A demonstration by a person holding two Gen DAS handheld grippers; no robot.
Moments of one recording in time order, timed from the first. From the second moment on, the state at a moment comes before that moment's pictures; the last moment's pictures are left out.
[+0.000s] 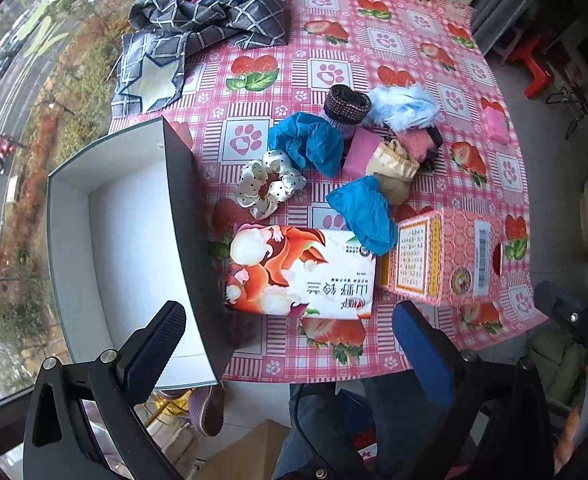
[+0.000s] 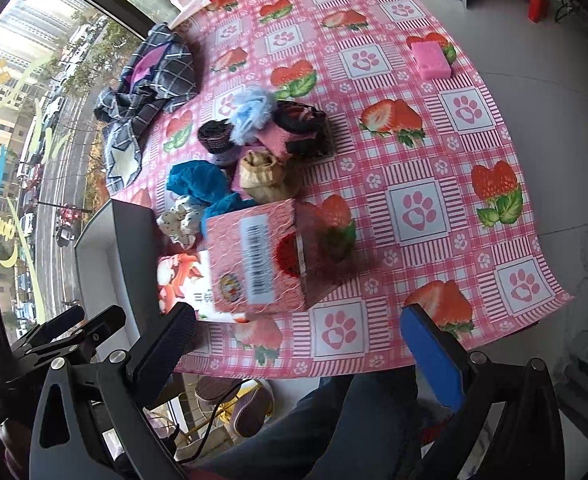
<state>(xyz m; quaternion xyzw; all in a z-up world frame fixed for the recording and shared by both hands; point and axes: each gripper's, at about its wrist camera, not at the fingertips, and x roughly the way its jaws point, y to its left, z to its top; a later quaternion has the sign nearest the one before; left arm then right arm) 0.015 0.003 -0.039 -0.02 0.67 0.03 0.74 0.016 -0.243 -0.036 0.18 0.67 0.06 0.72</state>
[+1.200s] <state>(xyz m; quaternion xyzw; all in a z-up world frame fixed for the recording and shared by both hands) 0.131 -0.030 -0.061 0.01 0.68 0.09 0.73 0.131 -0.305 -0.061 0.16 0.70 0.09 0.69</state>
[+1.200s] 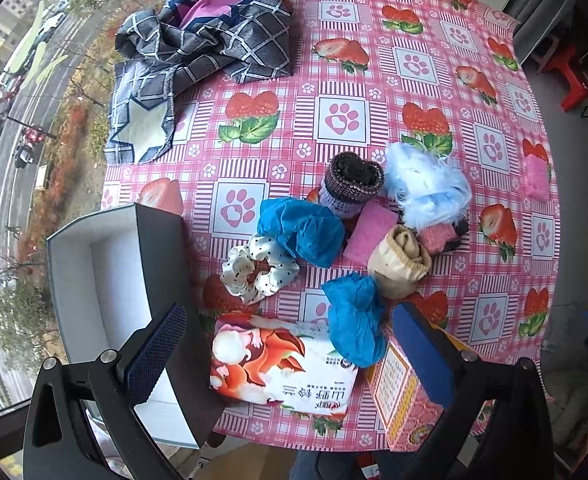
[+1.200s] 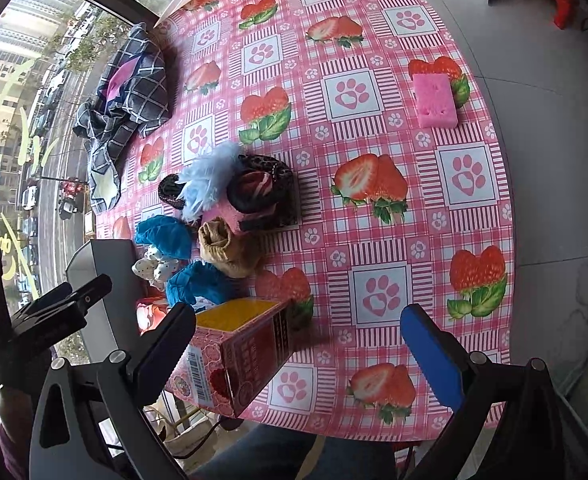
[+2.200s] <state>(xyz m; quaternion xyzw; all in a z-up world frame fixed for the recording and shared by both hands) 0.221 -0.053 -0.172 0.09 0.71 0.03 0.70 0.156 -0.337 -0.097 0.17 0.72 0.07 0.67</state>
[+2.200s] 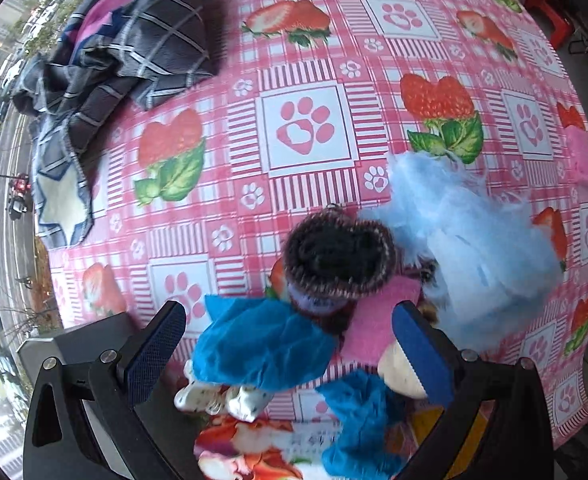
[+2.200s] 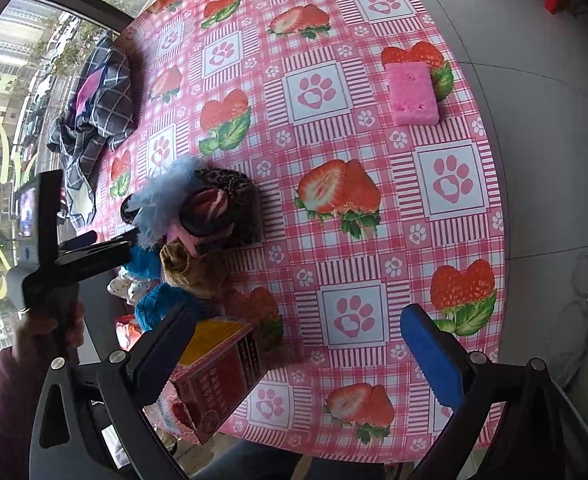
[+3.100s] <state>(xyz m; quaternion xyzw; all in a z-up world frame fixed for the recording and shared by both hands) 0.246 -0.036 -0.221 0.05 0.72 0.05 0.69 0.318 -0.376 -0.224 0.05 0.70 -0.02 0.72</state>
